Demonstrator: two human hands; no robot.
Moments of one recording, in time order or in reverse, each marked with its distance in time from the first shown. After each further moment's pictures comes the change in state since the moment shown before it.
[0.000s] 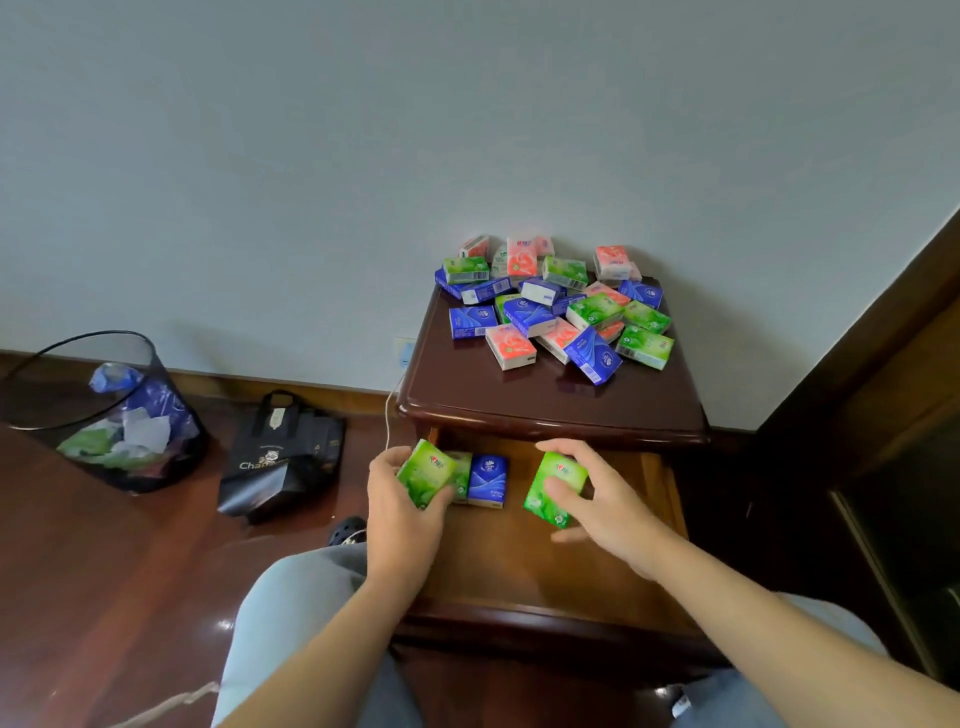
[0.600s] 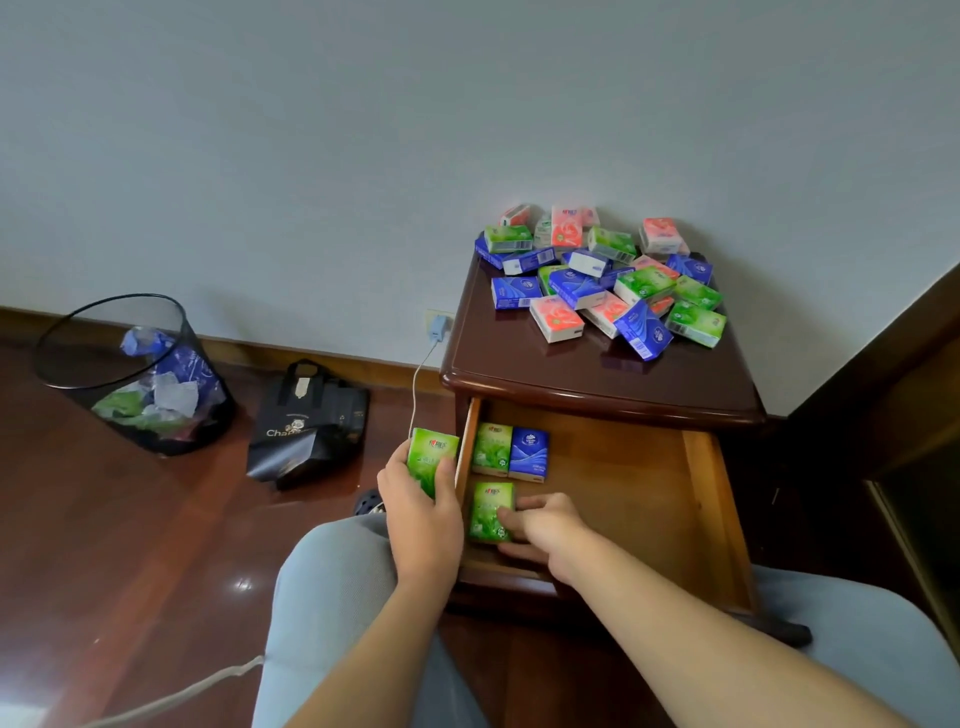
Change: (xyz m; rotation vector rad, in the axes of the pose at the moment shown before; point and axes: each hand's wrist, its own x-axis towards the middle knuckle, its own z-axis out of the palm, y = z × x) left_hand -0.017 -0.026 -0.016 -0.074 0.184 -0.129; right_hand 0.033 0.023 0.139 0.410 0.196 0.646
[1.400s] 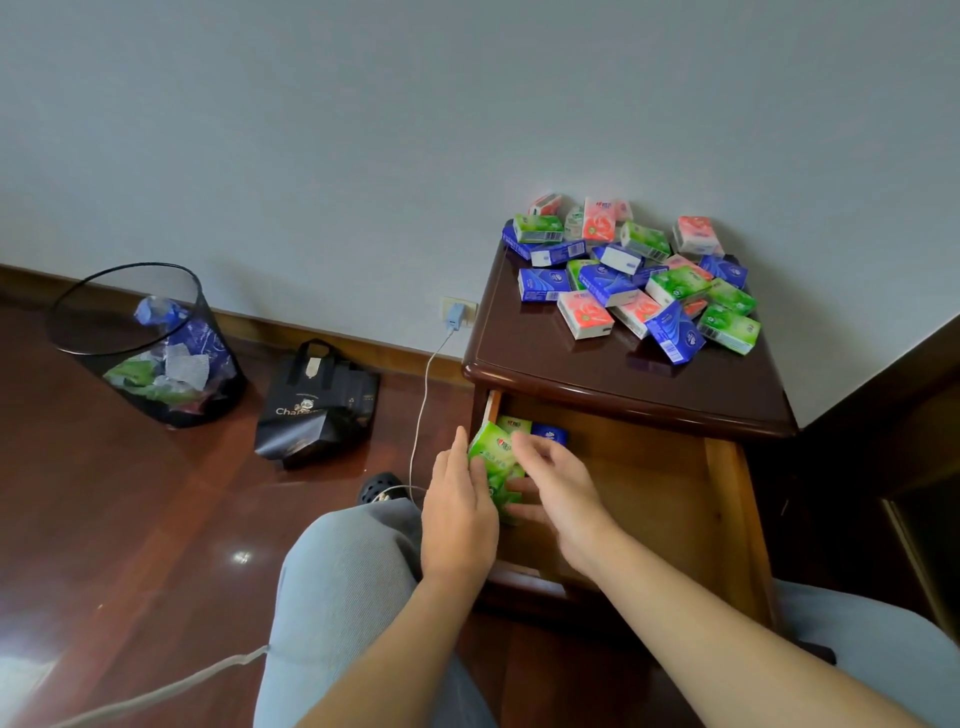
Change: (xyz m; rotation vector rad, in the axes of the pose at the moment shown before) left_hand -0.007 0.002 0.005 0.118 -0.273 0.028; right_hand -0.016 -0.025 0.011 0.046 -0.144 -0.320
